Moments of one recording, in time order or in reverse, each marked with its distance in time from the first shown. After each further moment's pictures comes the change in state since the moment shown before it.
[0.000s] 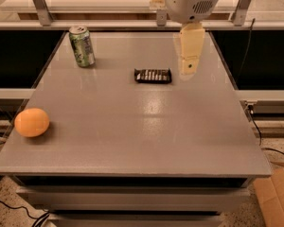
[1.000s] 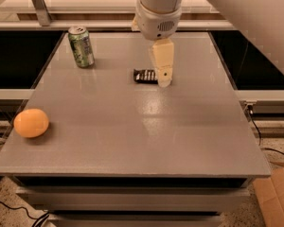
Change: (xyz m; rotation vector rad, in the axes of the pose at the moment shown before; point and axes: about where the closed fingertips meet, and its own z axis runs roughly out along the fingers) arm -0.014 -0.027 0.076 -0.106 0.062 -0.030
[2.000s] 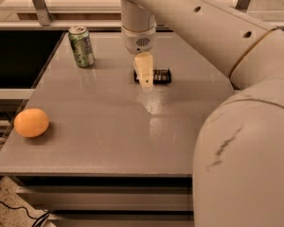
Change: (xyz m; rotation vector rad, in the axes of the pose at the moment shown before) arm -0.010 -0.042 0.091 -0.141 0.033 0.051
